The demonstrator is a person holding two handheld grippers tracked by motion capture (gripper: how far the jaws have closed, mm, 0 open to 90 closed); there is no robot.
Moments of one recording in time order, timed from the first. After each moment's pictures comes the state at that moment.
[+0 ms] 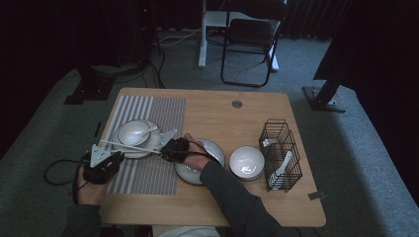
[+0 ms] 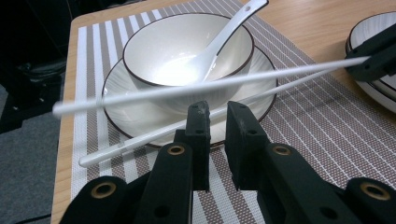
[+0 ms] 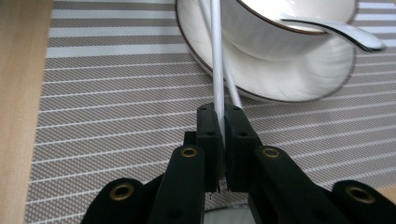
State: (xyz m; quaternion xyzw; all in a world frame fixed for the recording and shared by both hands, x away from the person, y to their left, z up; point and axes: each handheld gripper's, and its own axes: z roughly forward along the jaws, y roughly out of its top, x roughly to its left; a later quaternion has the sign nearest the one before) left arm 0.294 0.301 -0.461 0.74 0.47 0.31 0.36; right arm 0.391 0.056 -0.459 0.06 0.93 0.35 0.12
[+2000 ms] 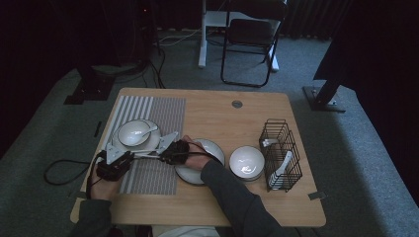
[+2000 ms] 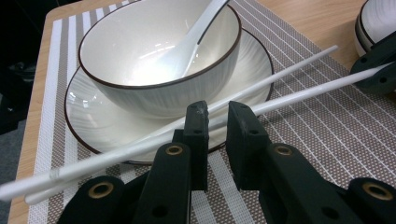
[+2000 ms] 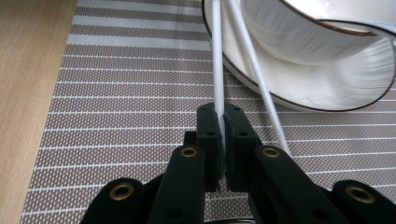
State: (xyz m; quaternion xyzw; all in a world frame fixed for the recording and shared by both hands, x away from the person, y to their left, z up) left arm 0.313 0.278 -0.483 0.76 0.46 0.30 0.35; right arm 0.395 0.054 -0.475 0.01 0.93 0.36 0.09
